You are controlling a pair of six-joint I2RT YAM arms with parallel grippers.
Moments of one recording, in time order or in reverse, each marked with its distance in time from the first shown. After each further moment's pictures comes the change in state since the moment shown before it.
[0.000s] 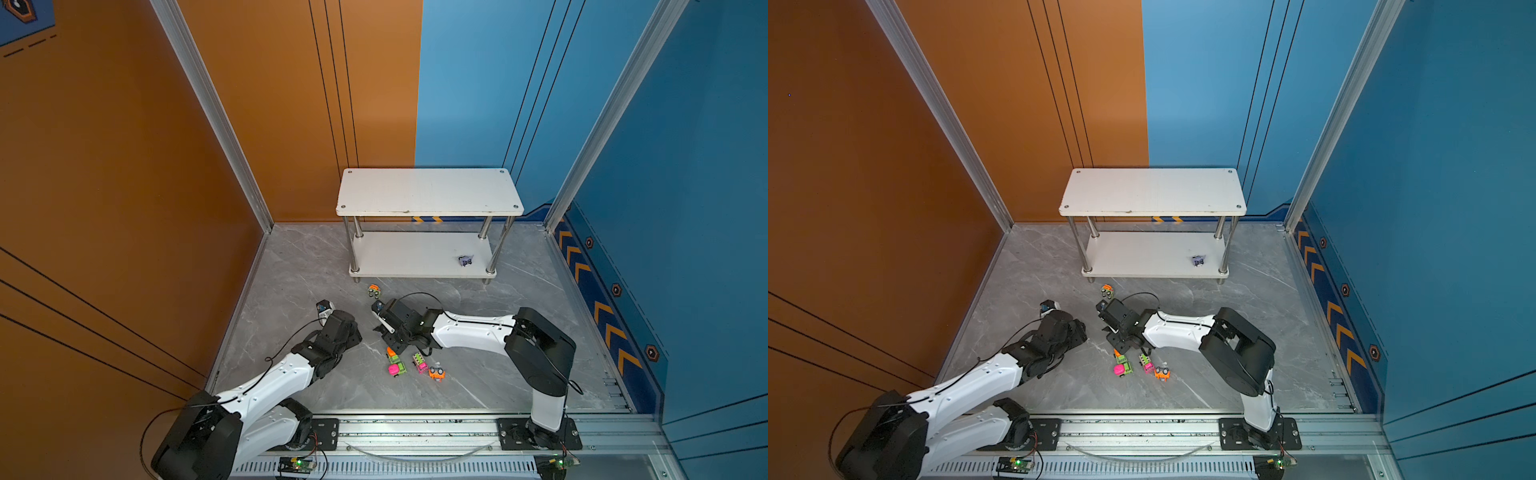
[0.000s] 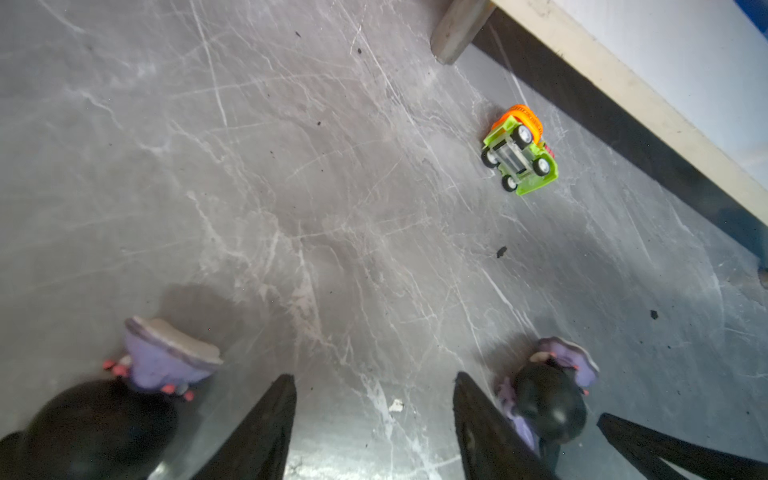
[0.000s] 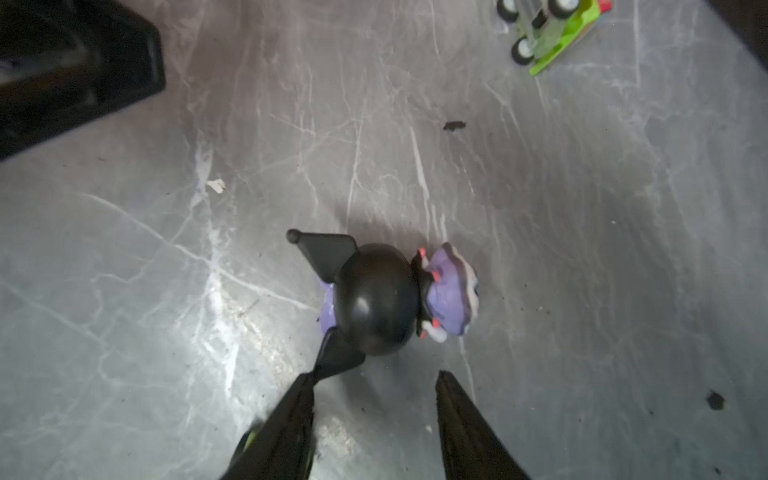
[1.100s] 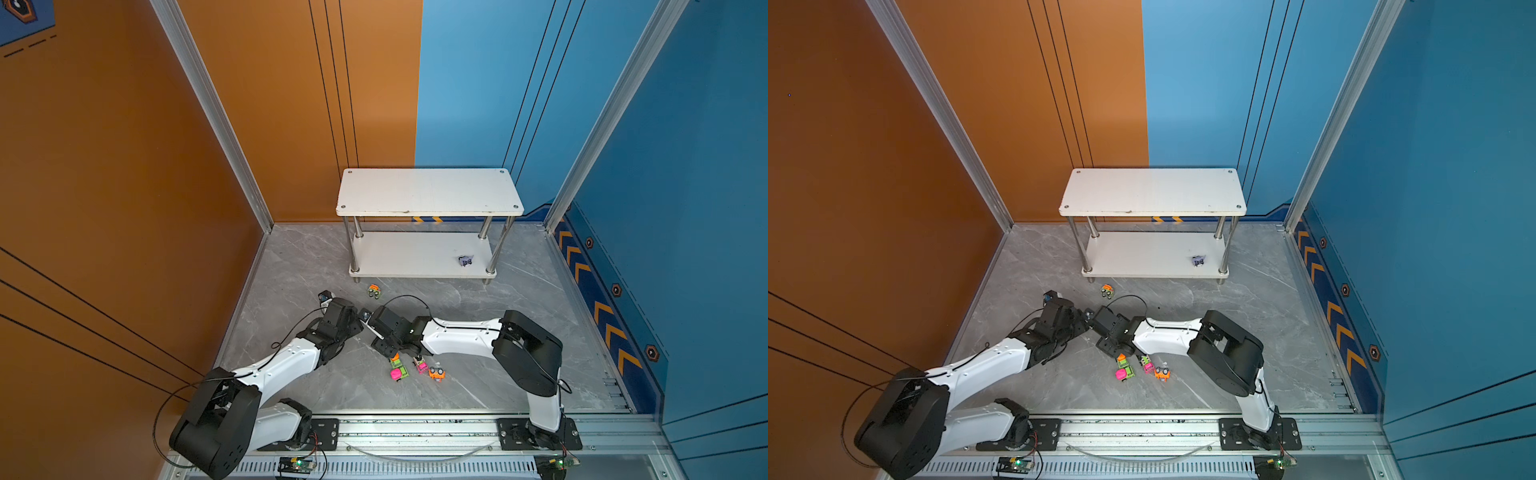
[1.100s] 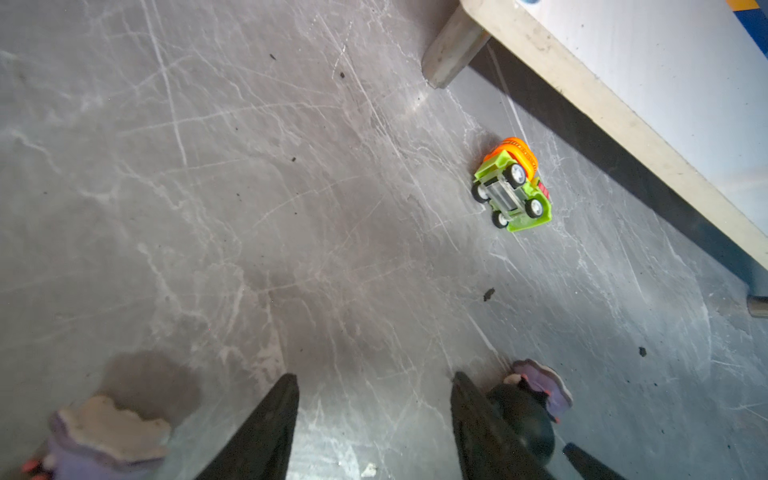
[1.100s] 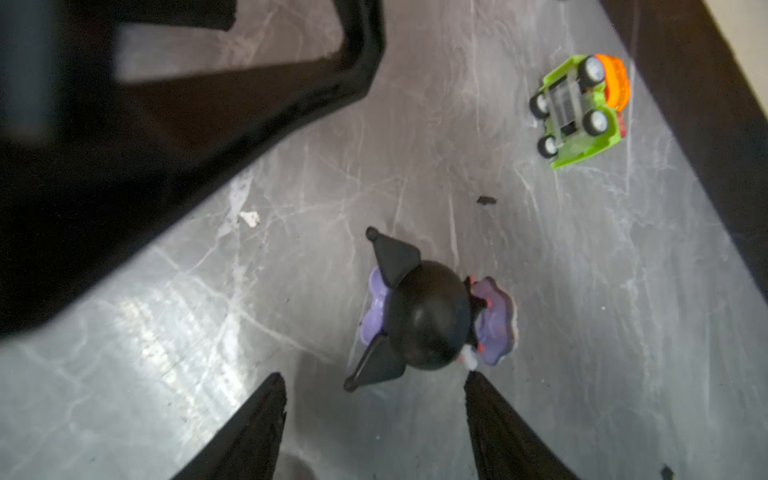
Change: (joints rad) left arm 0.079 0.116 0.080 0.043 0.070 0.023; right arm 0.069 0.064 0.060 0.064 0.132 -0.170
